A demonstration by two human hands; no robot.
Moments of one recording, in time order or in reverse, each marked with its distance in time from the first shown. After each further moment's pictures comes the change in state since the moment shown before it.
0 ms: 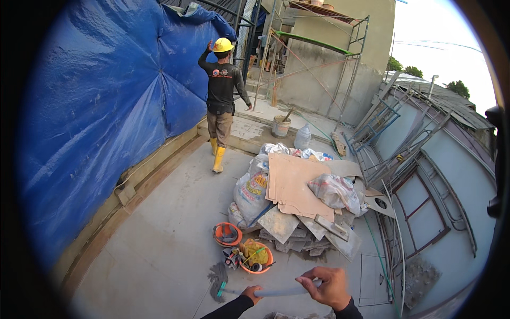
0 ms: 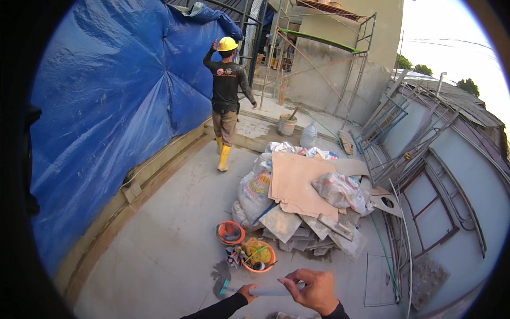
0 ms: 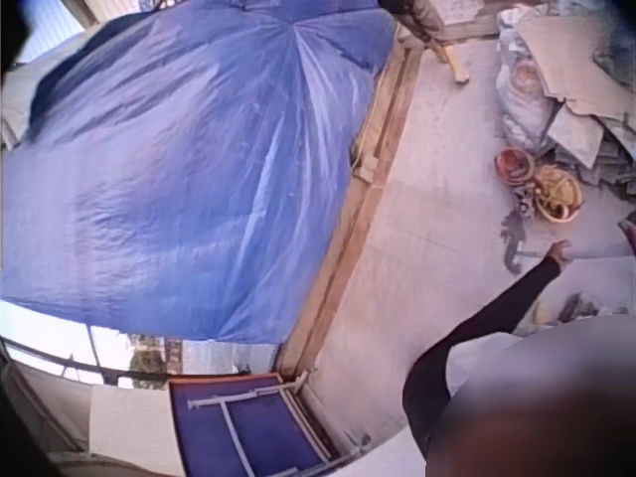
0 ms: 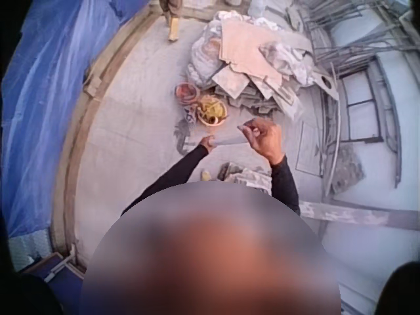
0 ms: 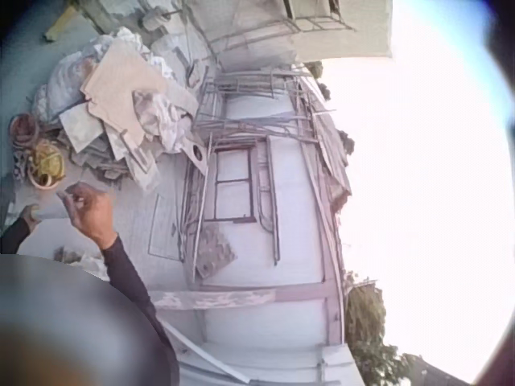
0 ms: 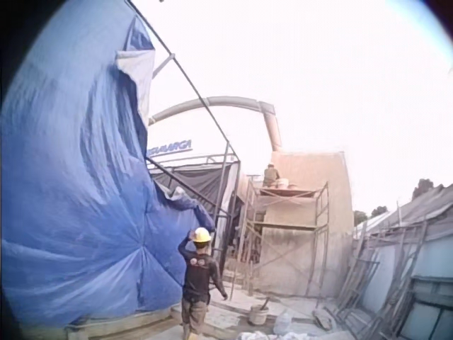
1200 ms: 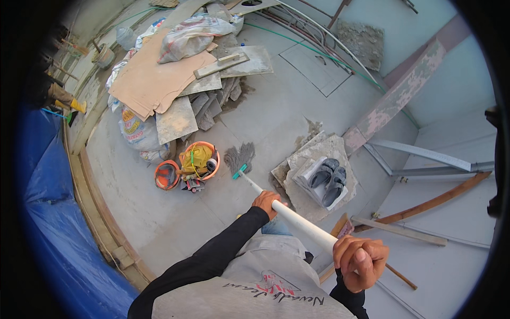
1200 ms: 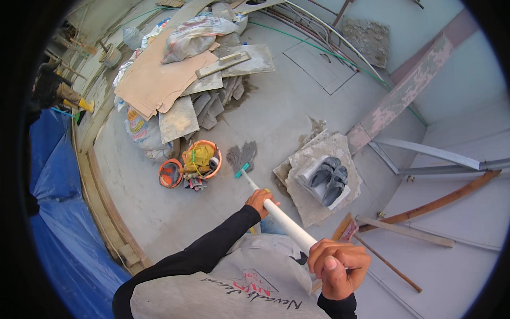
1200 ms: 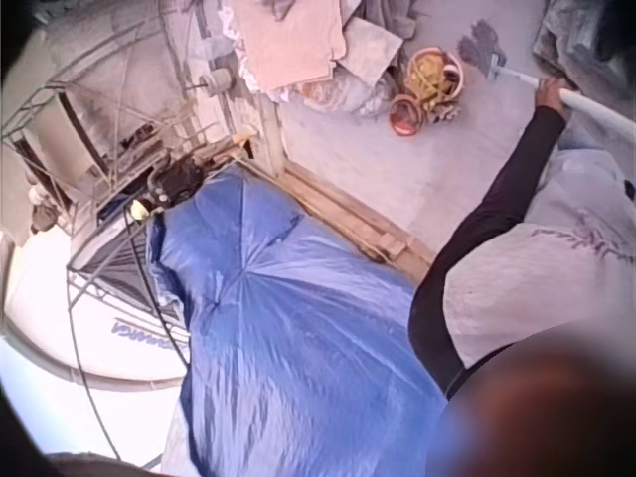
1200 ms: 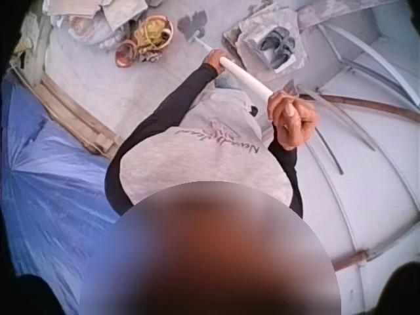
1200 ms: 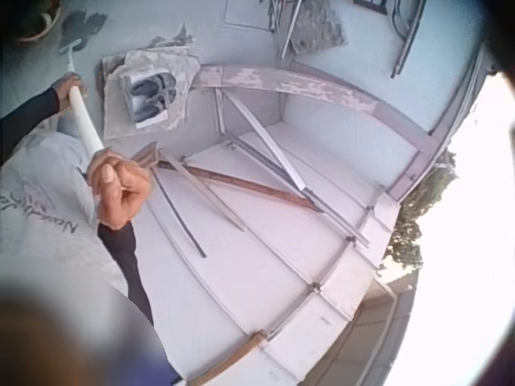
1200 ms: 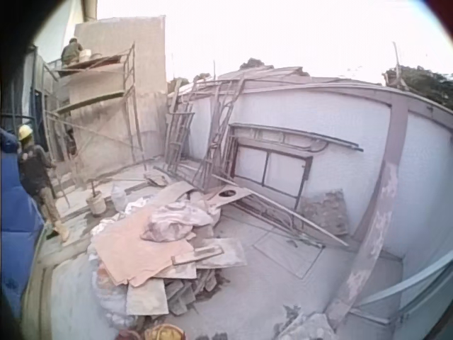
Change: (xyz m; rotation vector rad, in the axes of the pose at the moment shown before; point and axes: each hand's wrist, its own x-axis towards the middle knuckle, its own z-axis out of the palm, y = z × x) left_hand 0.011 0.125 0.110 0.336 -0.930 0.513; right_hand -0.181 -0.056 -0.011 0.544 1.292 0.765
